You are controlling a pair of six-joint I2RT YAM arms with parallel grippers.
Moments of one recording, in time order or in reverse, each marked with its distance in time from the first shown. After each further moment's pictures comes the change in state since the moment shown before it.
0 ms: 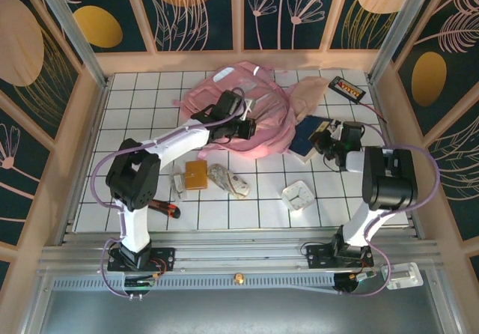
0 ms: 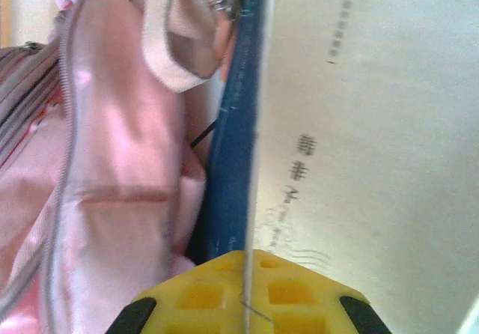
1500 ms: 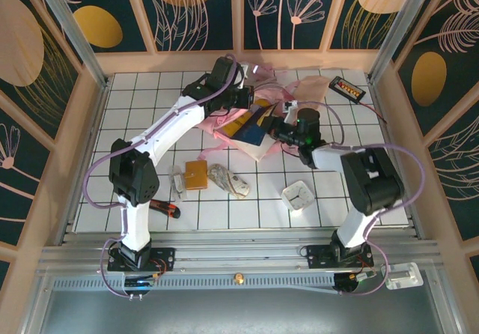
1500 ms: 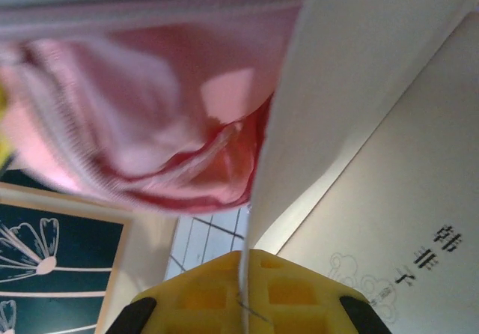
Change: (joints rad) left arm 0.040 0.050 0.396 -0.262 -0.064 -0.024; right arm 0.439 0.059 0.148 0.318 -0.024 0.195
